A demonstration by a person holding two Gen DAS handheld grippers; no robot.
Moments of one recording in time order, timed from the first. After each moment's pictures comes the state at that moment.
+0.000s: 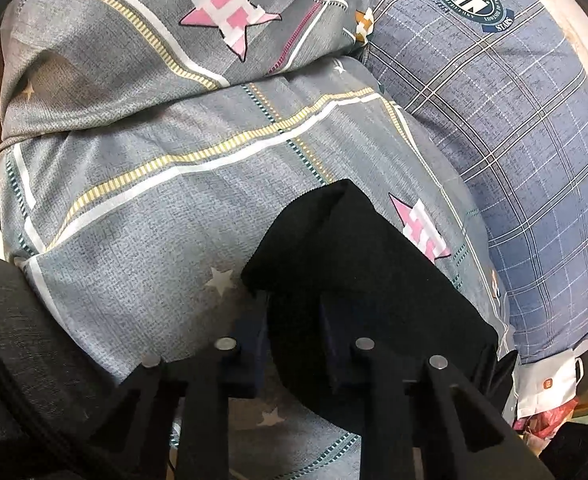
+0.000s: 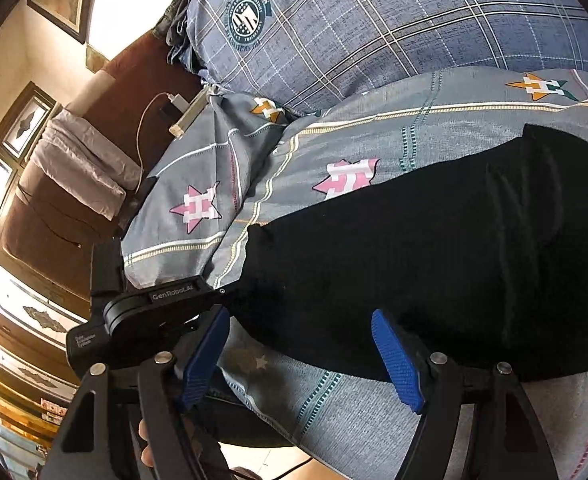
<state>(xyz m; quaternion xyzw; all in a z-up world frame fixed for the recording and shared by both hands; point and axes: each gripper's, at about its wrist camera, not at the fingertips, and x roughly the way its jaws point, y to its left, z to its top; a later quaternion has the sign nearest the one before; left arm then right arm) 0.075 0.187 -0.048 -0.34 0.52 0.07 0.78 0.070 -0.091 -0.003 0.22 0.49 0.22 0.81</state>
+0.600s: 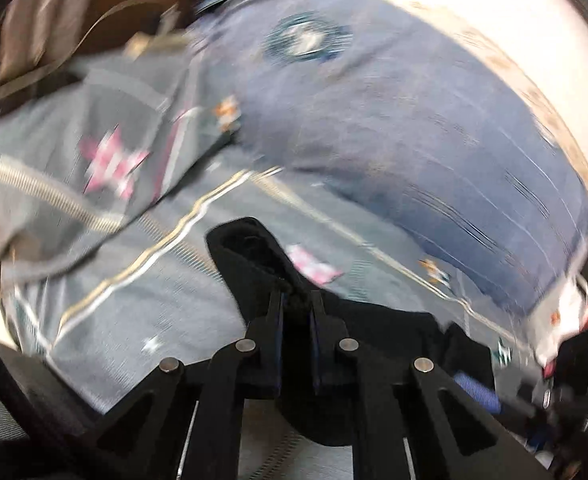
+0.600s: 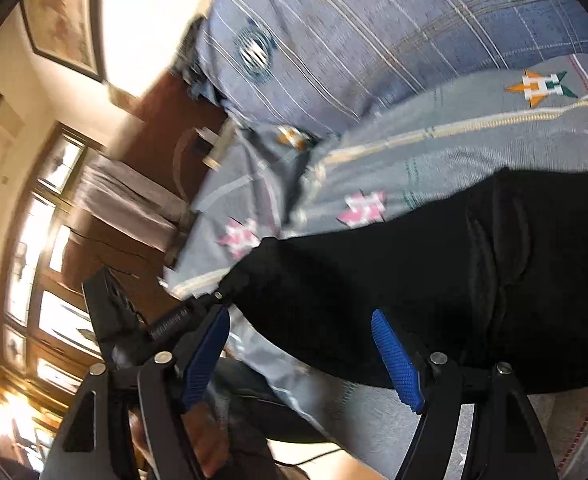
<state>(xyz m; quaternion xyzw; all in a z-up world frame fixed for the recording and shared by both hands) 0.051 0.103 0.059 -0.18 0.39 -0.04 0.91 0.079 -0.151 0.028 0.32 0.45 0.29 0.78</state>
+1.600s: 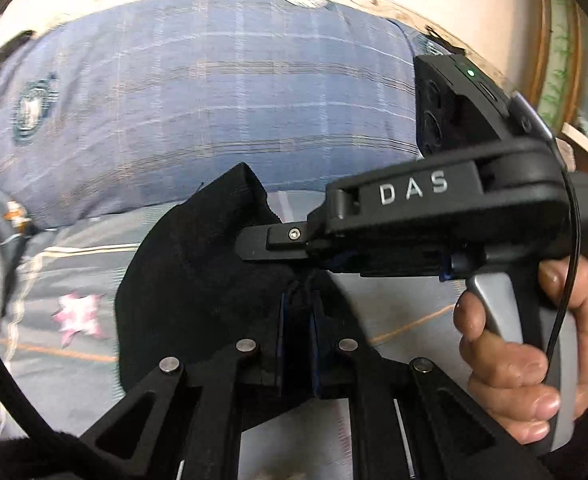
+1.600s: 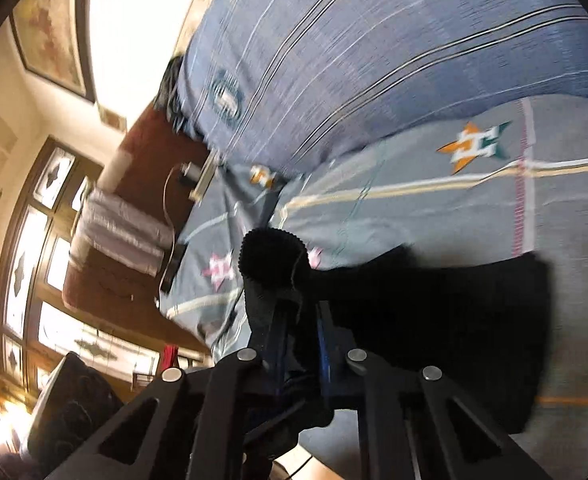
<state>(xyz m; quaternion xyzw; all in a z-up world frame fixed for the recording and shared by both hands) 0.047 -0.111 0.076 0.03 0.38 -0.30 0.88 0.106 -0.271 0.053 0.32 0.46 0.24 0.79</state>
